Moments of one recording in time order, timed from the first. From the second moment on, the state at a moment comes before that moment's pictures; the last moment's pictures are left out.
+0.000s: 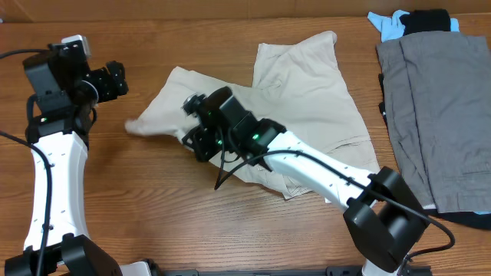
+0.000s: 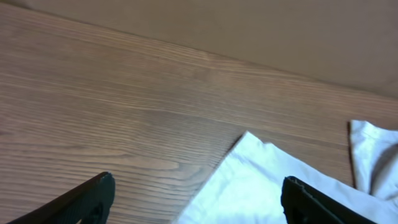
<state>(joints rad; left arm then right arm) 0.30 1.51 1.22 -0.34 0.26 -0.07 0.82 1.90 1.39 -0.24 -0.41 0.32</state>
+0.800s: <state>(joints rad) 0.04 1.56 1.24 -0.18 0.36 0.04 0.12 1.79 1.43 -0.54 -0.43 0.33</state>
